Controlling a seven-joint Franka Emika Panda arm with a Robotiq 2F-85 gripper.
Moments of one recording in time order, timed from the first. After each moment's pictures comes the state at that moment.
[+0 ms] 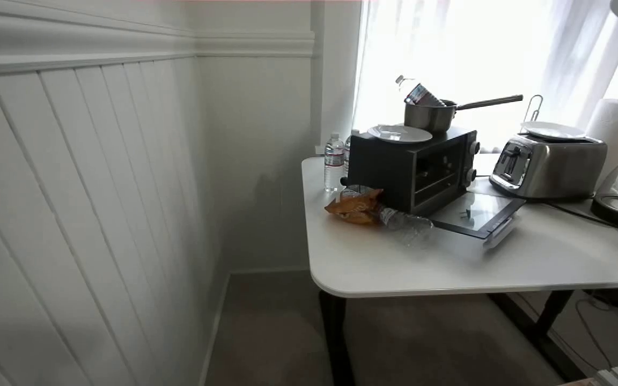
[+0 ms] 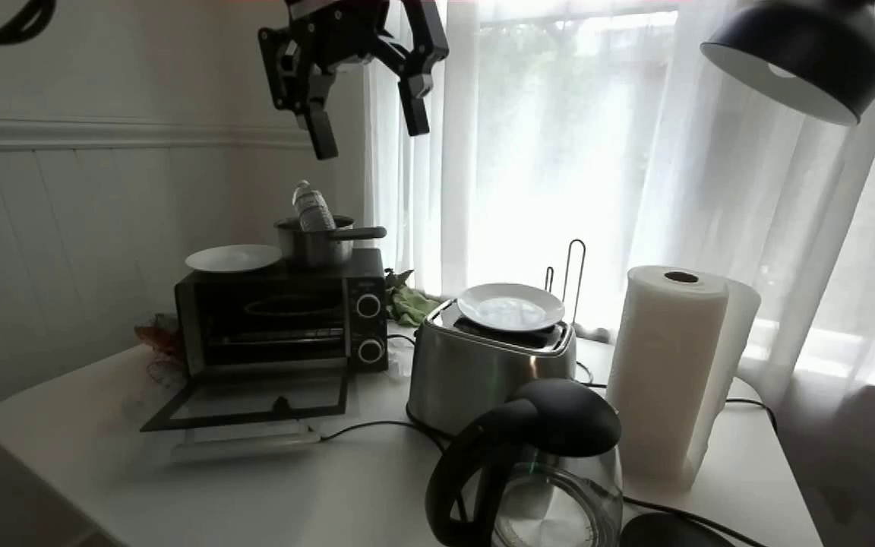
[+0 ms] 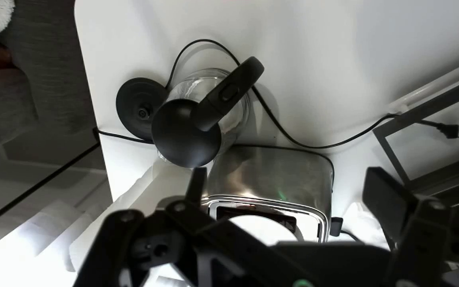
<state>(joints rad) -0.19 -0.68 -0.05 -2.37 -0.28 1.82 -0.03</state>
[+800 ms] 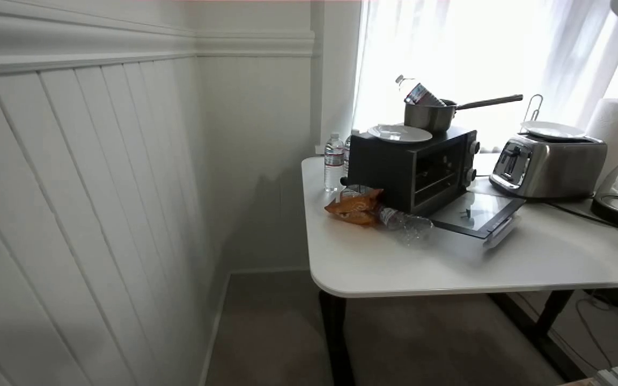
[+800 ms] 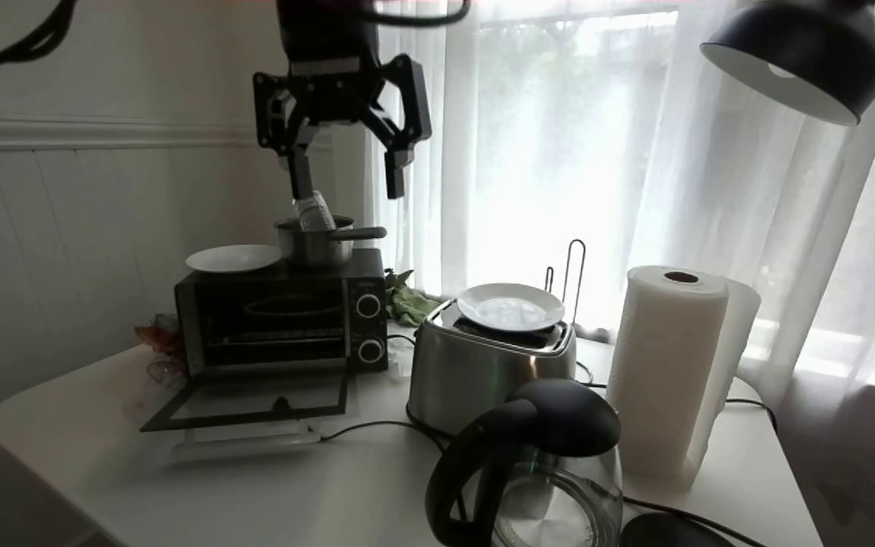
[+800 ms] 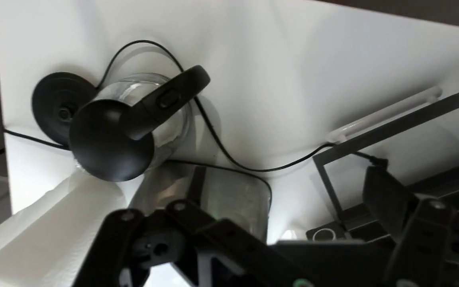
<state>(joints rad) -0.09 -0.60 -0.15 -2.38 -0.18 1.82 -0.18</state>
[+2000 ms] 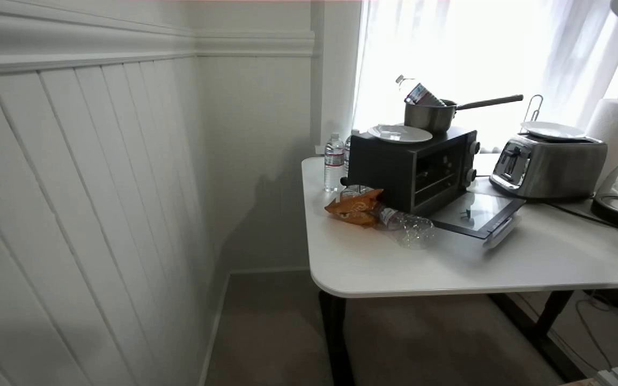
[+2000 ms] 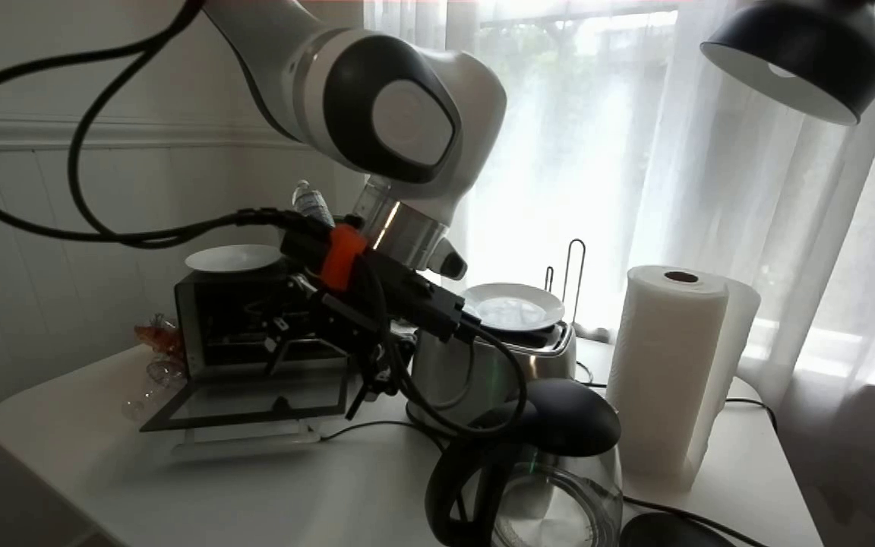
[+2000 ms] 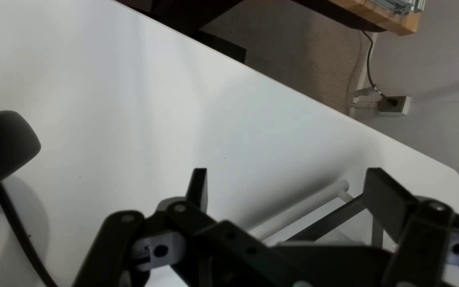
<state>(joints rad) -0.07 -0.14 -0.33 -2.47 0.19 1.92 -0.74</state>
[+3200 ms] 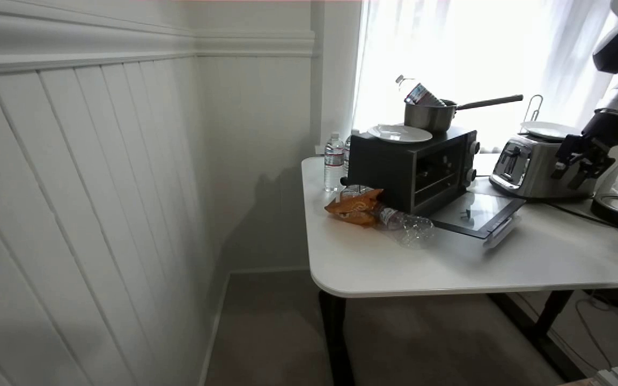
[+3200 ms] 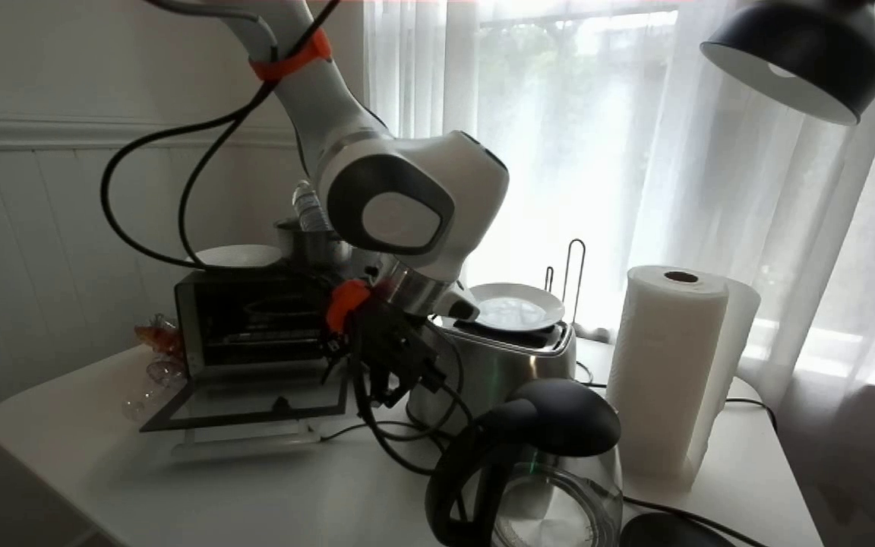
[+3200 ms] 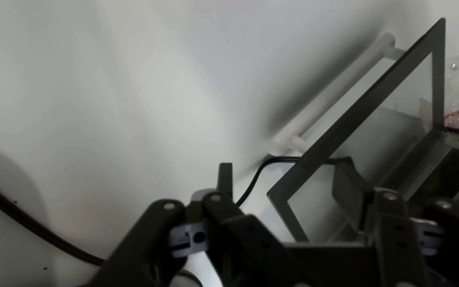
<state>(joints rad) -0.12 0.10 -0.22 -2.41 0.55 2.23 -0.64</state>
